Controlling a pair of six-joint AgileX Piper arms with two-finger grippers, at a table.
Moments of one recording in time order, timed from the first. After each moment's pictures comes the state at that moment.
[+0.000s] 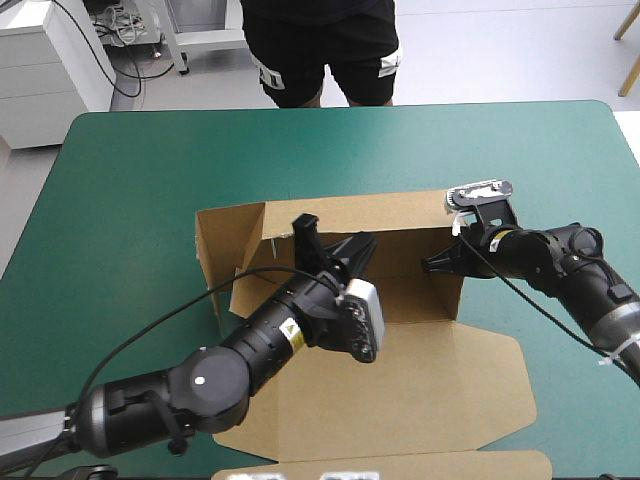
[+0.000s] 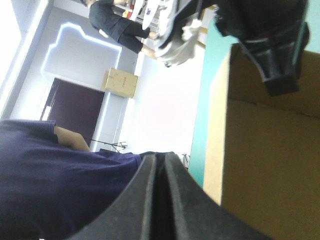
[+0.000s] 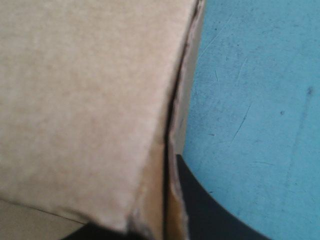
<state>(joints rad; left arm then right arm) -1.28 1.26 -1.01 1.57 0.54 -0.49 0.29 1.27 -1.03 0.10 0.70 -0.07</state>
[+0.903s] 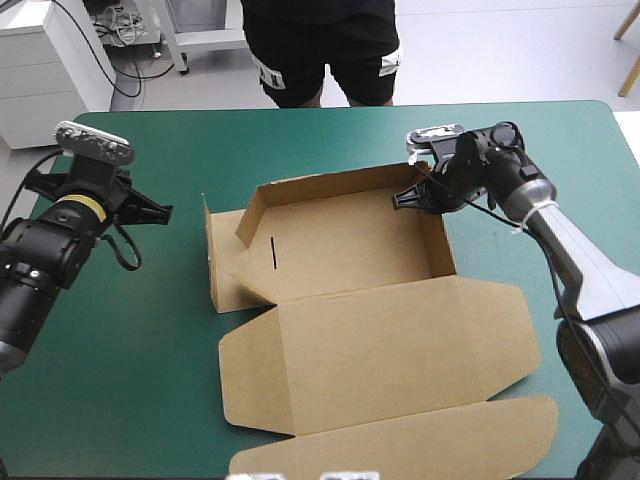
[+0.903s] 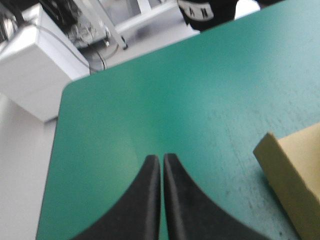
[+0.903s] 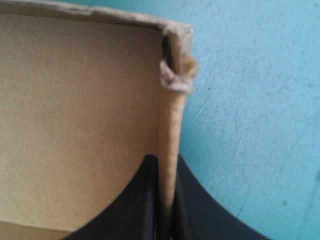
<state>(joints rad) -0.18 1.16 -1.15 0.34 0.60 -0.02 0.29 1.83 -1.65 0.04 1.03 -0.03</state>
